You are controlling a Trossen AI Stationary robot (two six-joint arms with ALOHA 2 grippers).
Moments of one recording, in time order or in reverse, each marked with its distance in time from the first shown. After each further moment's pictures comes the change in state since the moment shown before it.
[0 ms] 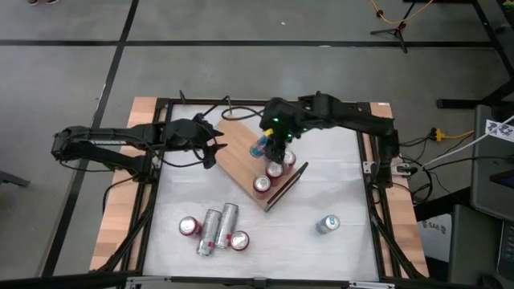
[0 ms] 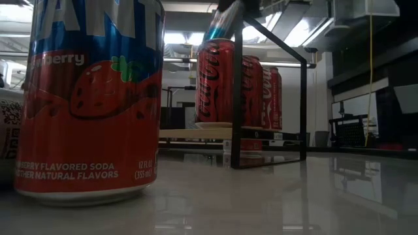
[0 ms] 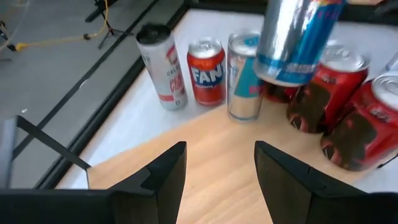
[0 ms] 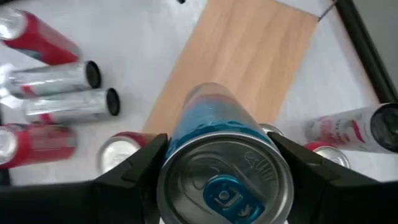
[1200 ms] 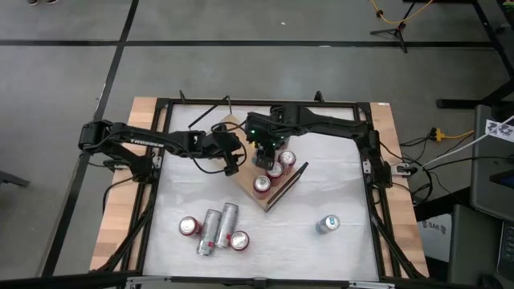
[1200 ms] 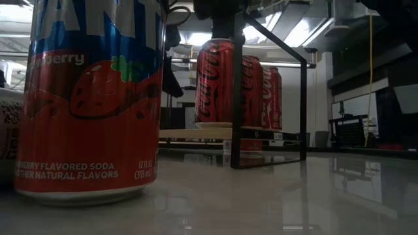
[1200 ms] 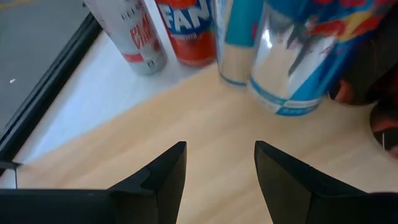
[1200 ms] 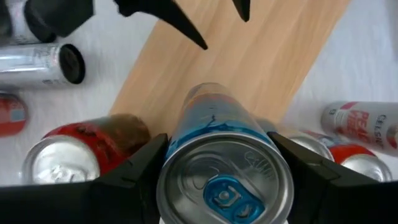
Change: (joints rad) left arm -0.005 0.380 -0.001 0.189 0.003 -0.006; right arm -0.015 0.177 -0.001 -0.035 -0.002 -0.074
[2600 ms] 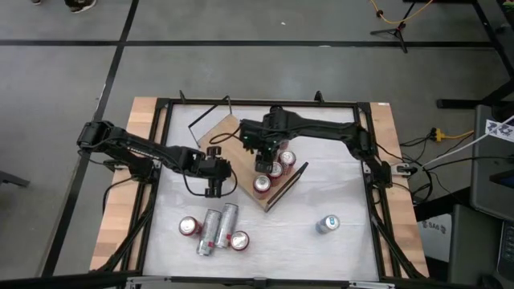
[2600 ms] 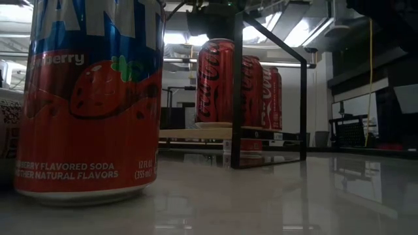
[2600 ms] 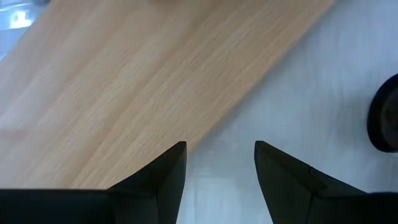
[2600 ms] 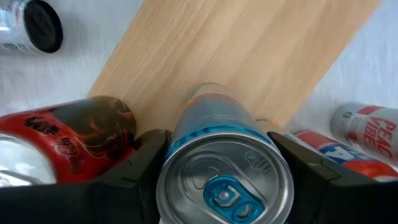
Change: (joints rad) left arm -0.240 -0.003 0.000 -0.342 -0.010 0.000; right arm 0.000 0.079 0.000 -0.025 -0.003 -0.100
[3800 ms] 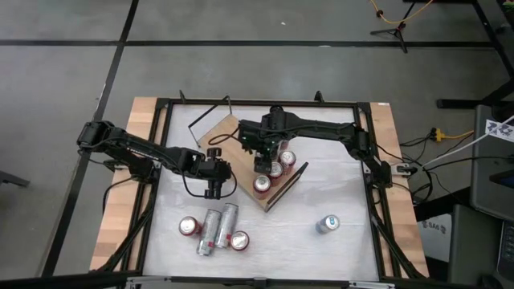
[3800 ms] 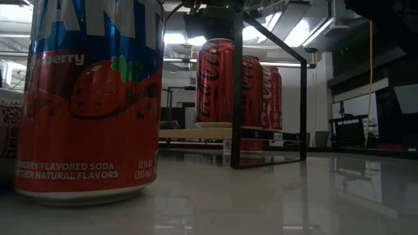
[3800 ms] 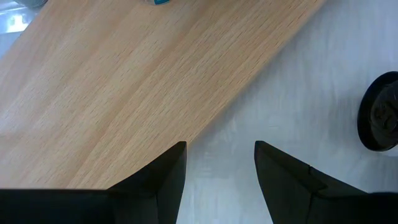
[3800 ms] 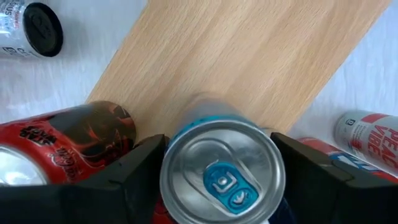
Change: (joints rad) left arm -0.012 0.000 0.000 0.004 0.004 -0.001; right arm 0.000 0.012 0.000 0.022 -0.005 -0.008
